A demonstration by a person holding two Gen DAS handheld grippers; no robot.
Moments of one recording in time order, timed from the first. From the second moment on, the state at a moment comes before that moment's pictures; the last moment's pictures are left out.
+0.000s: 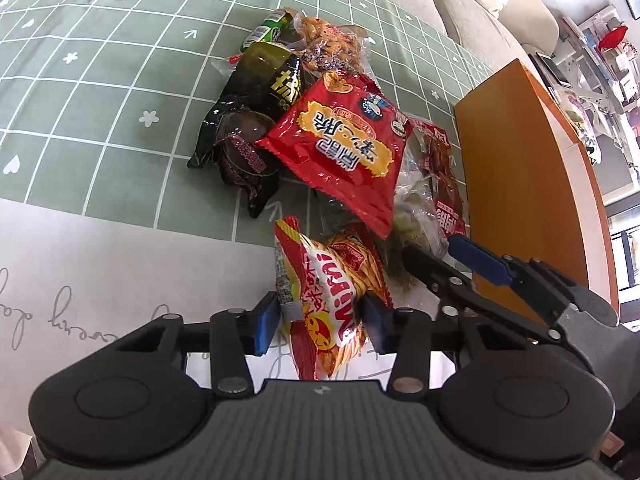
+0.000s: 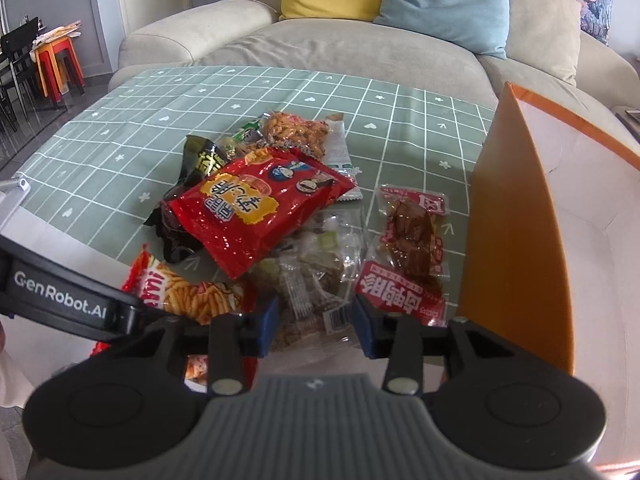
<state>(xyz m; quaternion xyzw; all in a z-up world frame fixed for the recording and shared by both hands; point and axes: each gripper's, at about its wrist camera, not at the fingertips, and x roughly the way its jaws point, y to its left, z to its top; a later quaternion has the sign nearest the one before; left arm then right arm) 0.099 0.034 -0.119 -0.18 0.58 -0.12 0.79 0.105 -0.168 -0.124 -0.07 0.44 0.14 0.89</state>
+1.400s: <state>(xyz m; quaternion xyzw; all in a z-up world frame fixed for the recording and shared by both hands) 0.056 -0.073 0.000 0.33 0.47 -0.15 0.81 0.049 -0.223 -0.008 -0.16 0.42 0.21 0.87</state>
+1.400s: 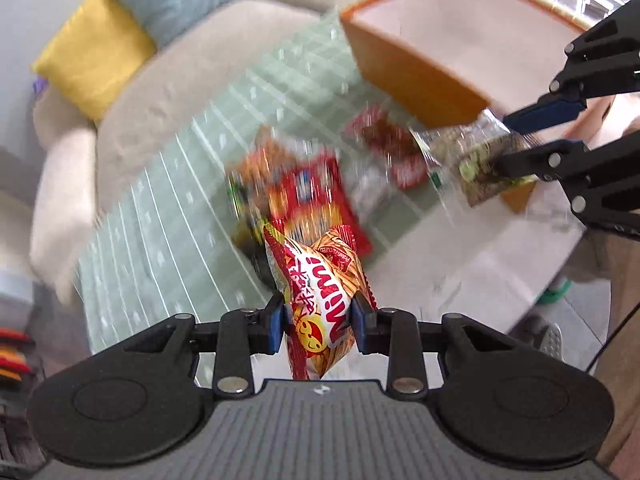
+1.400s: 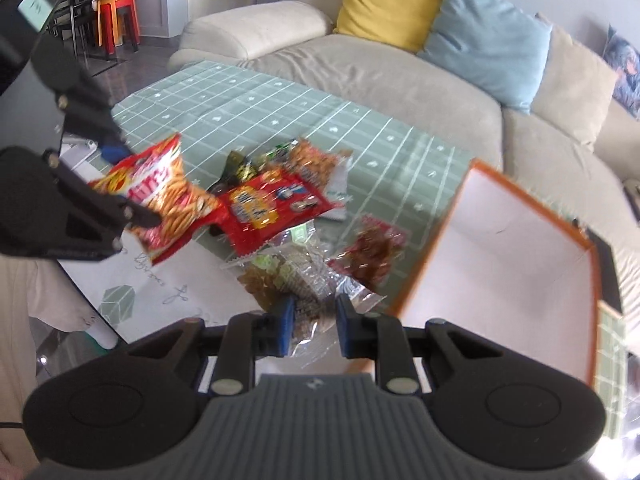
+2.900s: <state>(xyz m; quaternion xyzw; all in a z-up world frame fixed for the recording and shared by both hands) 0.108 -0.272 -0.075 0.45 0.43 -0.36 0.69 0.136 -0.380 -0.061 -0.20 0.59 0.20 0.76</state>
